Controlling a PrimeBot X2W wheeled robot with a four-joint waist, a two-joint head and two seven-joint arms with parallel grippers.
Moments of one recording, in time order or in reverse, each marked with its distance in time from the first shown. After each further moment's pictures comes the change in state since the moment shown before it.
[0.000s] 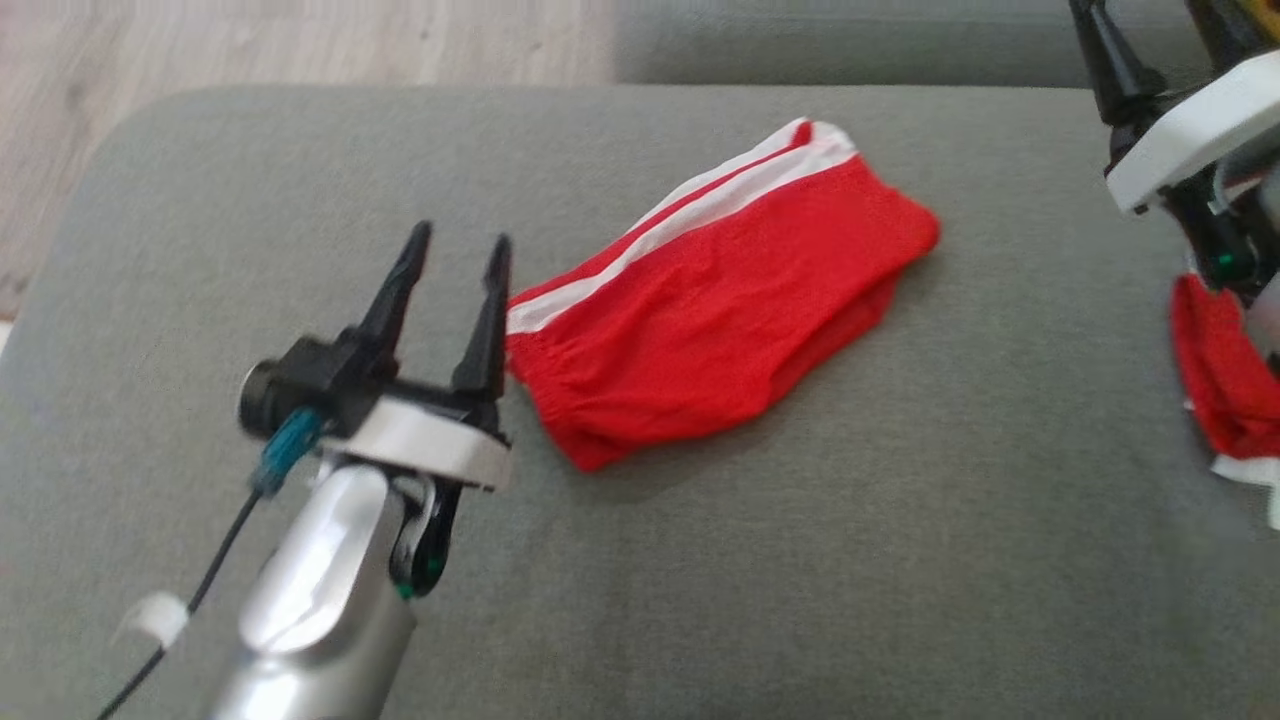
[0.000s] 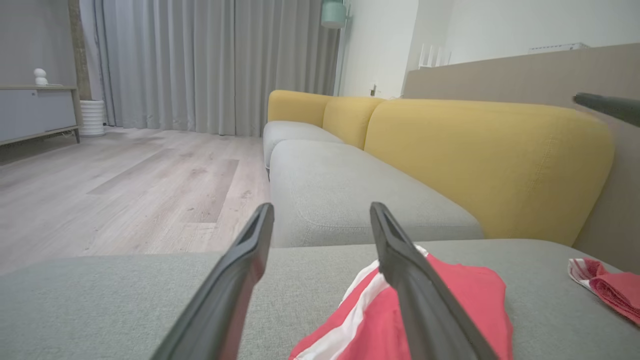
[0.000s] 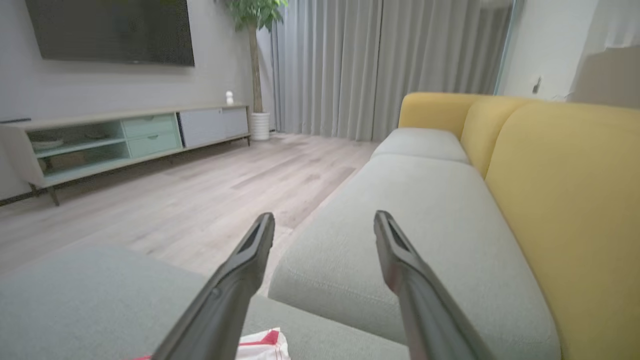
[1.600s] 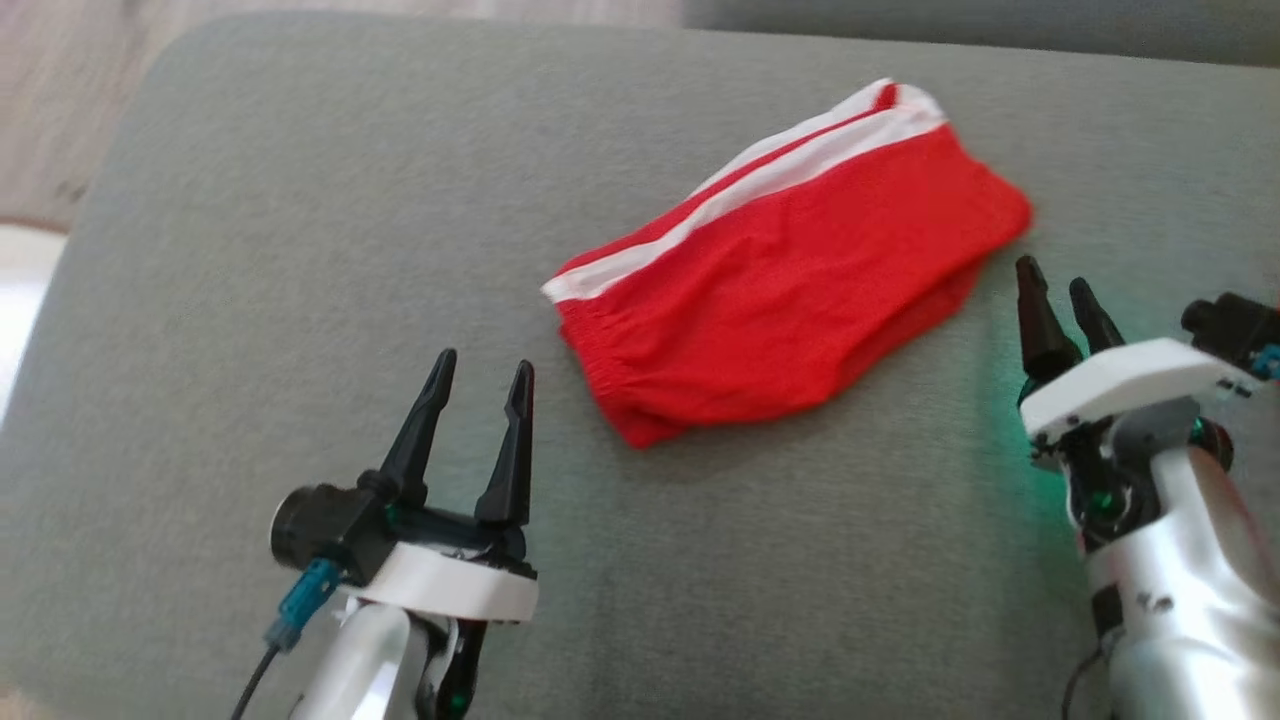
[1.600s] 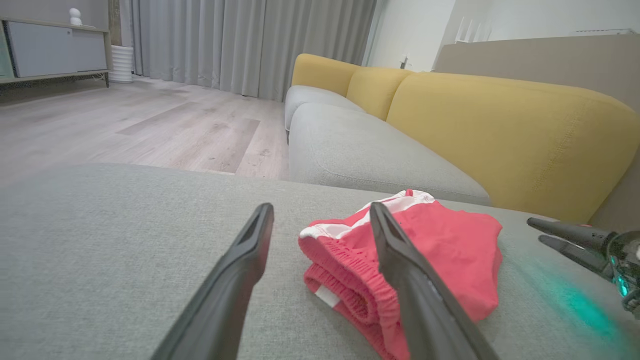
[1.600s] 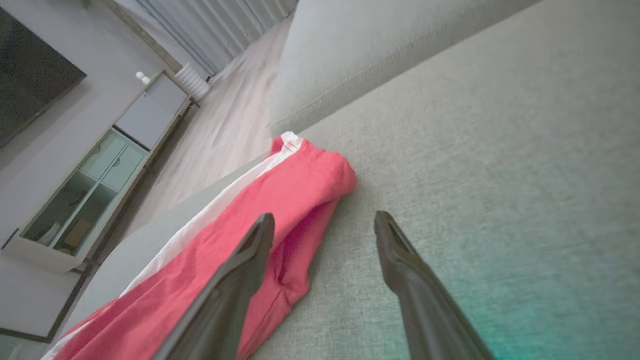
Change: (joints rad) left arm 0.321 -0.071 0.123 -0.230 0.119 -0.062 0.000; right arm 0.637 0.446 -1.009 -0.219 -0.361 0.000 0.296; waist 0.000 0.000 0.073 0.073
